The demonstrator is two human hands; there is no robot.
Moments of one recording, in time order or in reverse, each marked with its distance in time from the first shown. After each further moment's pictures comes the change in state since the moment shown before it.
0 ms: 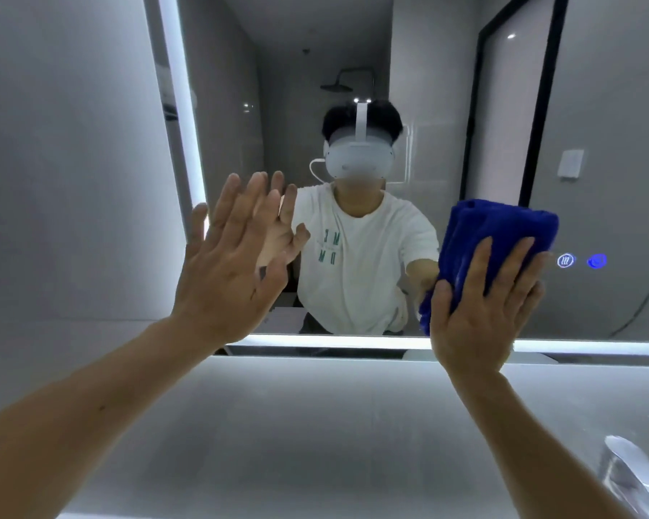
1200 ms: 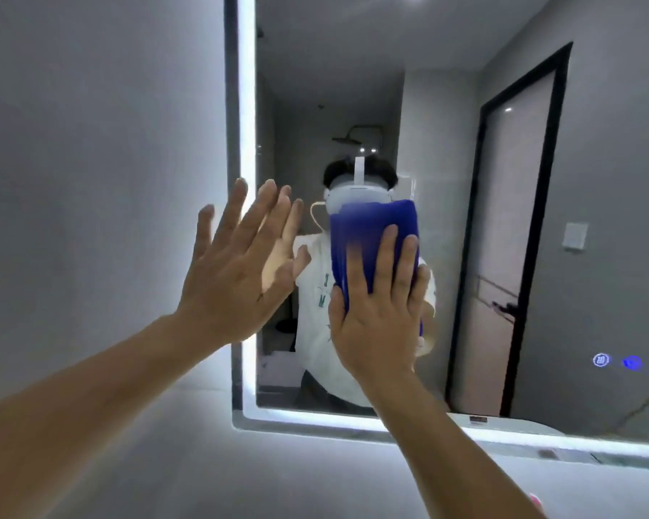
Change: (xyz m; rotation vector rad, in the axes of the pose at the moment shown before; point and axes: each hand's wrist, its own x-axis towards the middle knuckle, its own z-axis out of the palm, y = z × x) left_hand 0.065 -0.066 -0.034 0.091 0.114 0.009; right_hand 0.068 -0.178 0.013 0.083 -0.124 -0.281
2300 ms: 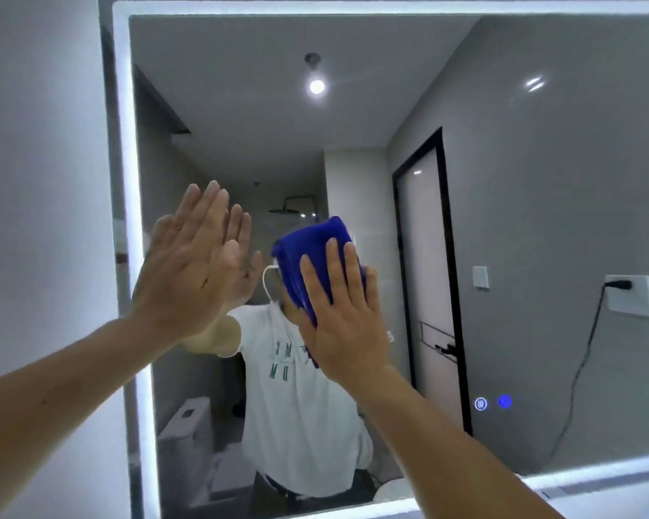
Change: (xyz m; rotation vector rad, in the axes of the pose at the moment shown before) left_hand 0.117 0.059 -0.050 -0.210 0.263 0.168; right_hand 0.084 0.095 -0.036 -0.048 0.022 -0.151
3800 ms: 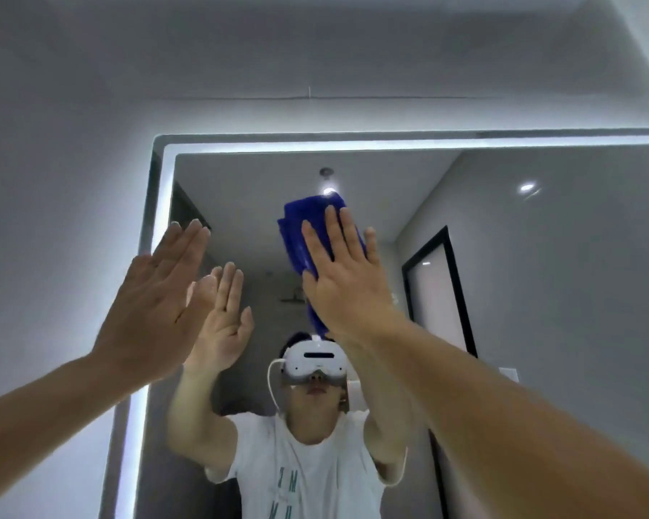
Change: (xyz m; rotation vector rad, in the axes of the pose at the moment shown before) left_hand 0.076 -0.039 0.030 0.200 -0.295 -0.429; right_hand 0.196 0.029 -0.036 -0.152 -0.048 -0.004
